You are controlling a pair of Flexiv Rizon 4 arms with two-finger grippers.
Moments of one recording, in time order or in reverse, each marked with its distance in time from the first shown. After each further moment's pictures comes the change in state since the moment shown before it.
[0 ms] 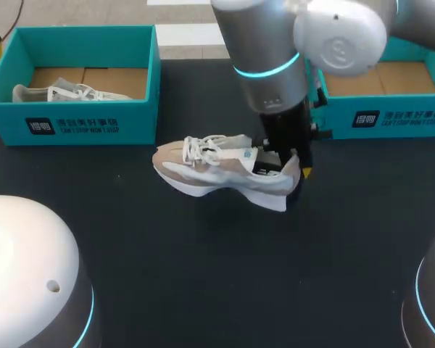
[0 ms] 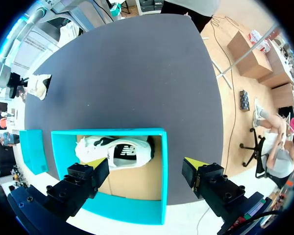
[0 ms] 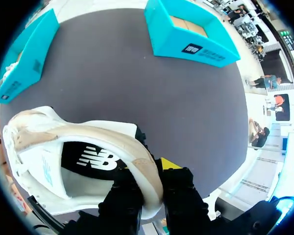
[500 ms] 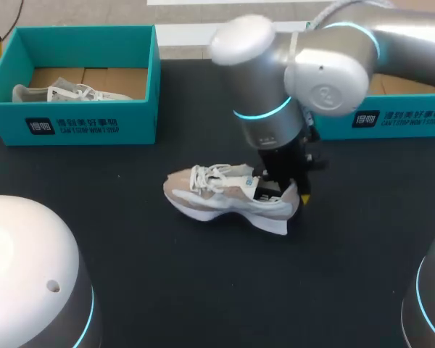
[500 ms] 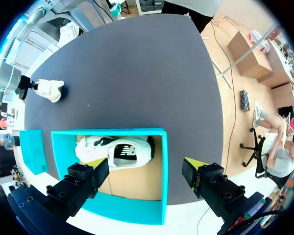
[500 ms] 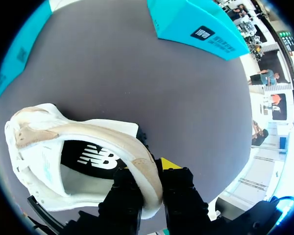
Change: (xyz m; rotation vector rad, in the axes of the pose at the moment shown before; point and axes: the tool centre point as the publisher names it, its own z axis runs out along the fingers) left arm 0.000 0.000 0.000 0.000 0.000 0.000; right arm 0.018 -0.005 0.069 0.014 -0.039 0.002
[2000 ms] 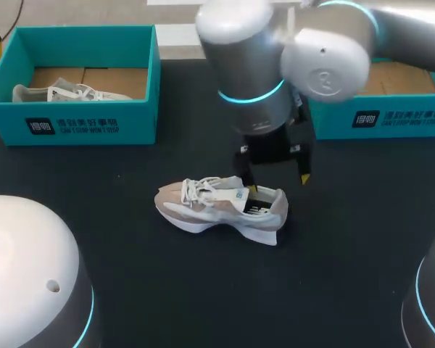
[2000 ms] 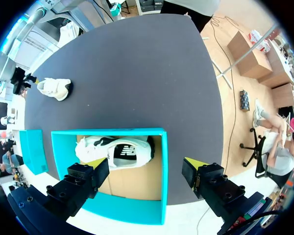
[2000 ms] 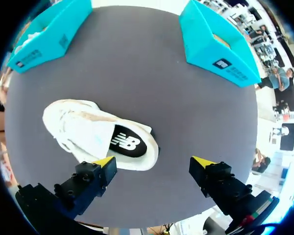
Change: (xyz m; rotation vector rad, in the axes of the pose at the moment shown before) left arm 0.000 0.000 0.000 0.000 0.000 0.000; right arm 0.018 -0.006 -0.071 -0.107 0.119 -0.224
